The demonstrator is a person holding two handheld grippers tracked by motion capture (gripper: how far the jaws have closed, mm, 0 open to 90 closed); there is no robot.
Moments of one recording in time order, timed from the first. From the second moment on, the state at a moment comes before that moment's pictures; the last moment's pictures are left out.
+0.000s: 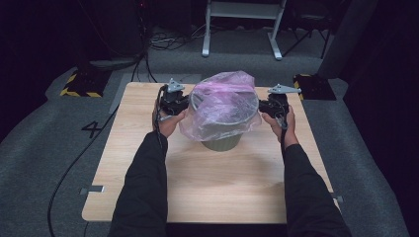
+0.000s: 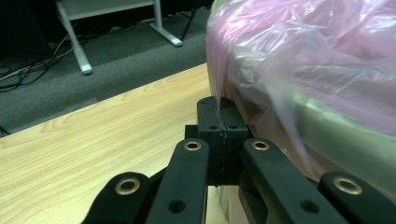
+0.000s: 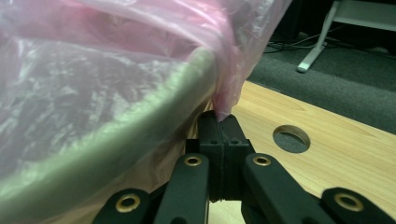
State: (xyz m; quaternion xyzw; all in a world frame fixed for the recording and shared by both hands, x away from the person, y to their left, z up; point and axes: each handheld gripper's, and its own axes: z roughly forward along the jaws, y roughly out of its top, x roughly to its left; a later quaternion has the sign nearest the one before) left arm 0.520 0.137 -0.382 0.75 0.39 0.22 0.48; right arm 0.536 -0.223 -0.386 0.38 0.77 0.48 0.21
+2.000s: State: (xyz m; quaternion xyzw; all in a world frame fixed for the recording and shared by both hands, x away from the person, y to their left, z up) left arm 0.464 0.175 -0.382 0.75 0.36 0.23 0.50; right arm 0.530 -0.240 -0.383 0.39 0.77 0.45 0.22
